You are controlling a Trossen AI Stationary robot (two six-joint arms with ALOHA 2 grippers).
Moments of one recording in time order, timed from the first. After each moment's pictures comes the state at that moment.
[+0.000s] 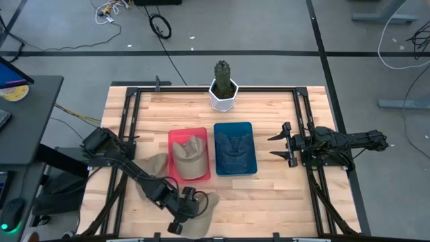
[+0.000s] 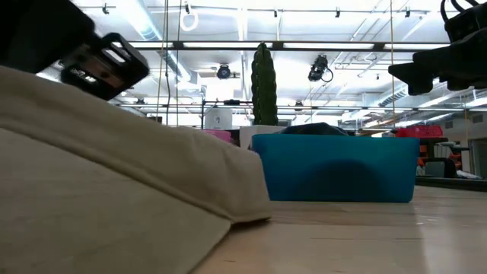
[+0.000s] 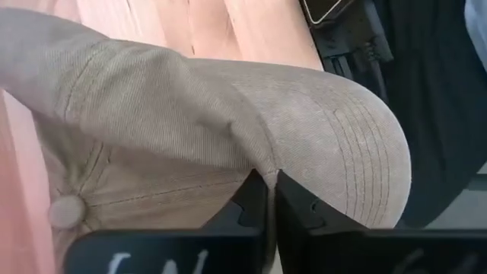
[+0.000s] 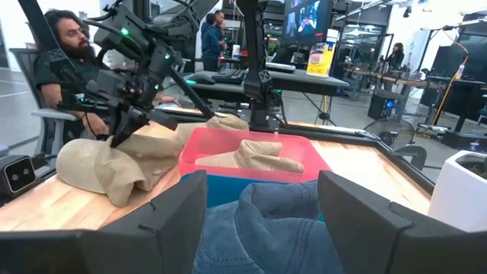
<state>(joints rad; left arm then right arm) -0.67 1.83 1.12 -0.24 -0.03 -0.41 0.09 0.02 0.02 0.01 0.00 -0.11</state>
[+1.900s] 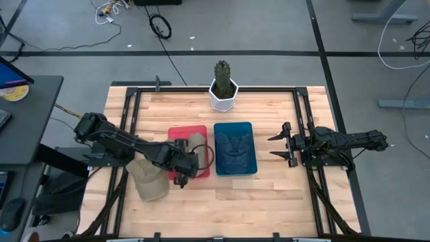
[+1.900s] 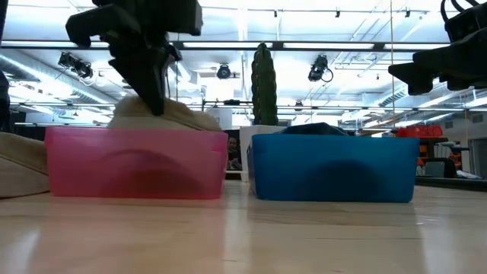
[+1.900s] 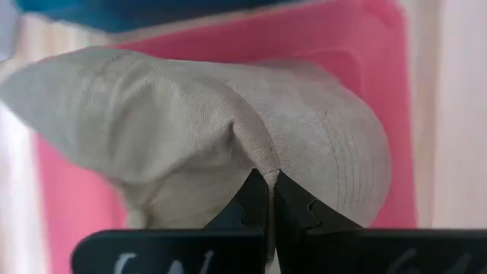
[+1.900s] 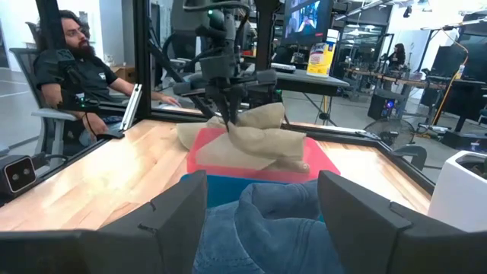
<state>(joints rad) -0.35 1.62 1.19 -0.87 -0.35 -0.25 0.09 0.02 0.02 0.01 0.00 -0.11</state>
